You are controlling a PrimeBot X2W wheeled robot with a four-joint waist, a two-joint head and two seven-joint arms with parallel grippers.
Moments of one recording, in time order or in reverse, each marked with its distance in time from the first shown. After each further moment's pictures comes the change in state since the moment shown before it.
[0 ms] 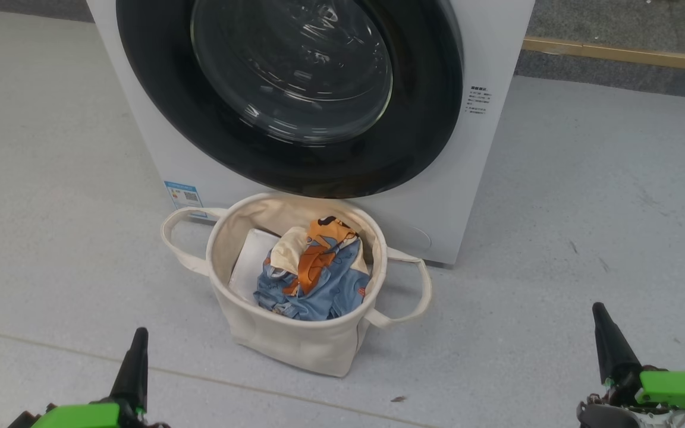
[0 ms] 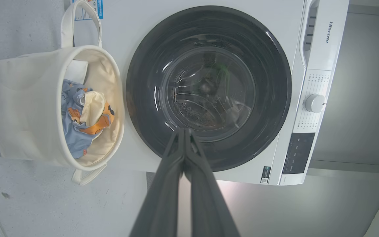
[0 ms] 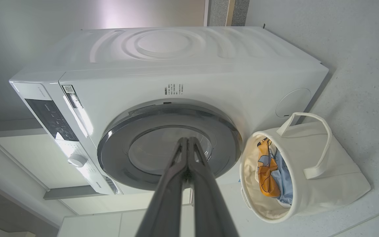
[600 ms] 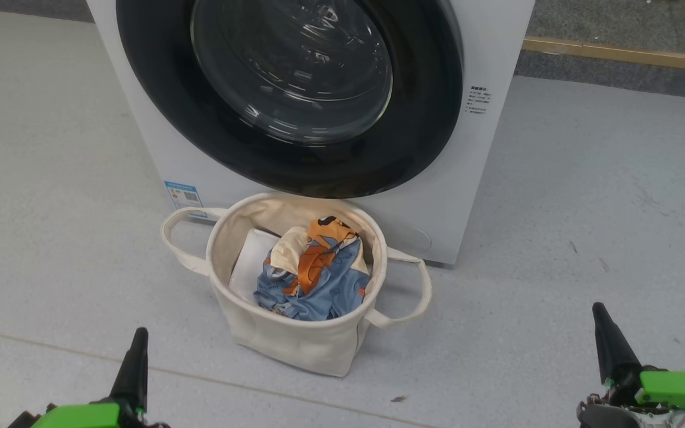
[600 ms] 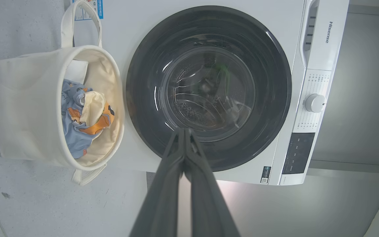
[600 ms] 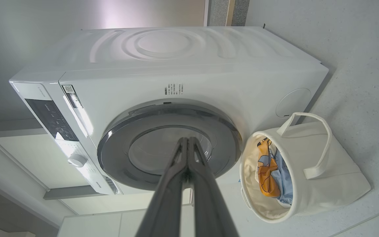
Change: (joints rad) left arm 0.000 0.000 0.000 0.000 0.000 0.000 0.000; right arm 0.000 0.000 0.000 0.000 0.000 0.000 0.000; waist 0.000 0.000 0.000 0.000
